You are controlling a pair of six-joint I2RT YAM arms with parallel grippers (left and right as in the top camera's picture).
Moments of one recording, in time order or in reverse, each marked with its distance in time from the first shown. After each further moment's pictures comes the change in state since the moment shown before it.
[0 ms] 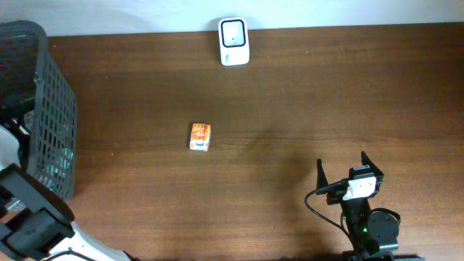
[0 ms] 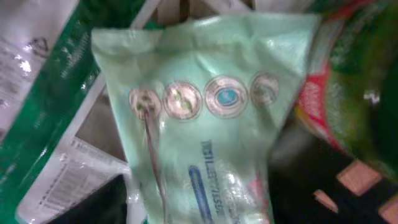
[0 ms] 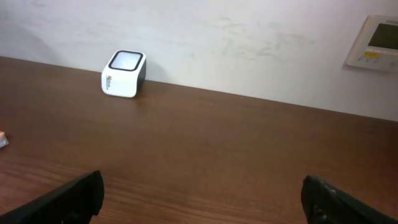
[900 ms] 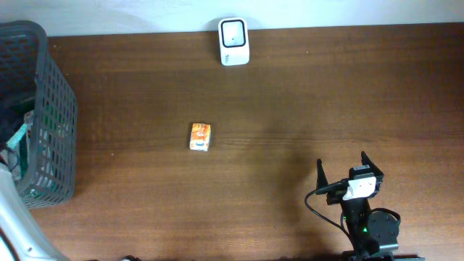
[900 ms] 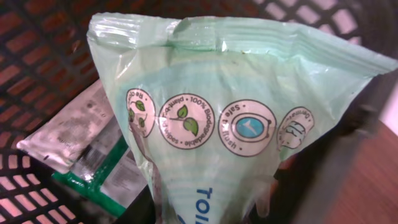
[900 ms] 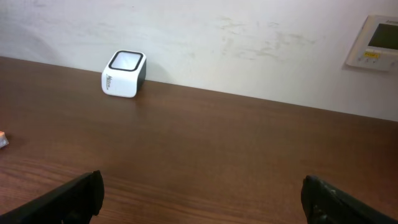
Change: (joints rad) left arm -0.028 -0.539 0.060 -0.025 0.010 -0.005; right arm 0.000 0.000 0.000 0.000 0.000 0.001
